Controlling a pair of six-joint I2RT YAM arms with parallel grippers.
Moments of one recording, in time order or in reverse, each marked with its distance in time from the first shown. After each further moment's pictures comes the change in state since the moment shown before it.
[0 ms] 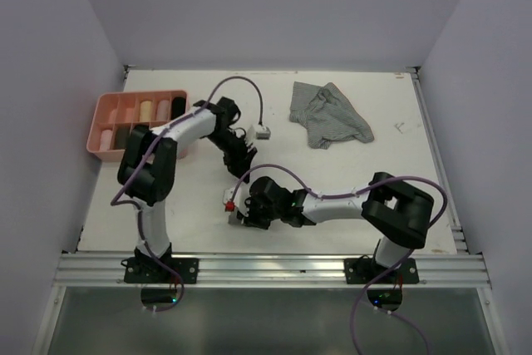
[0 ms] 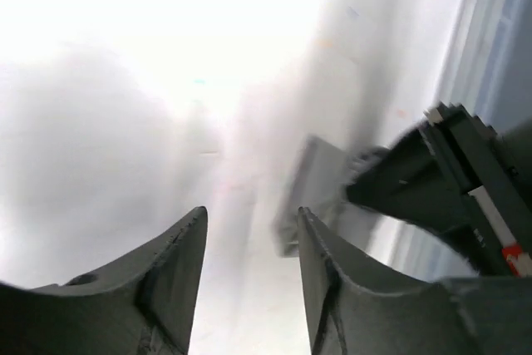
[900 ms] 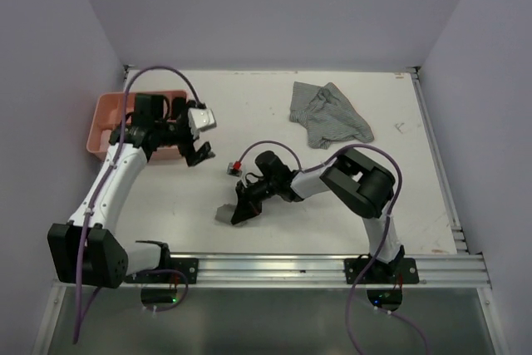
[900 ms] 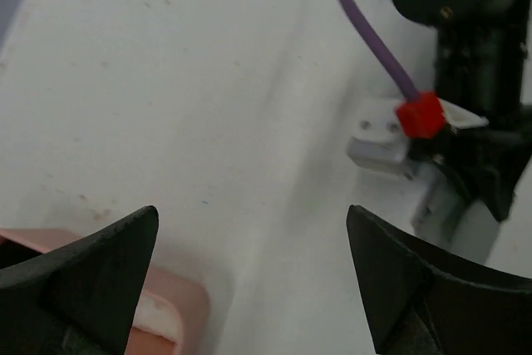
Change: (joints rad) left arm 0.344 -0.718 -0.249 0.402 -0.013 0.130; right arm -0.245 0.341 0.120 0.326 -0.696 0.449
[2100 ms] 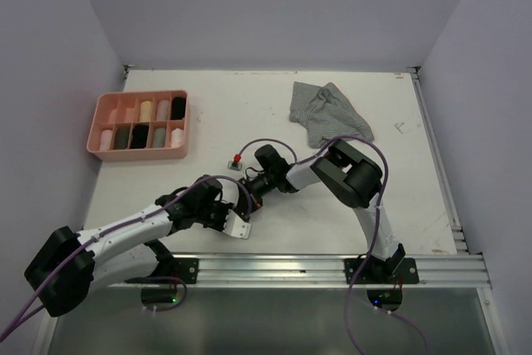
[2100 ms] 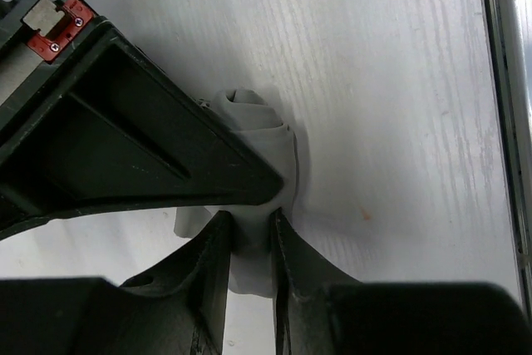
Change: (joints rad) left arm -0.655 -0.245 -0.763 0.274 -0.417 0.230; right arm -0.076 0.150 0.126 -0.054 -0.240 0.166
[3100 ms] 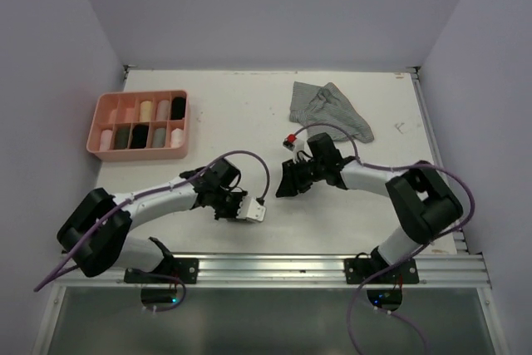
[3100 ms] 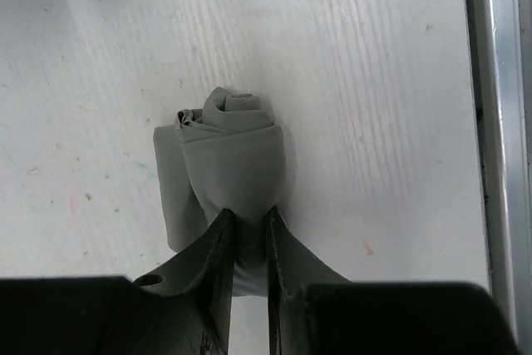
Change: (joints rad) left arm 0.005 0.304 0.217 -0.104 0.085 -0.074; right arm -0.248 -0.497 -0.277 -0.344 0.426 -0.124
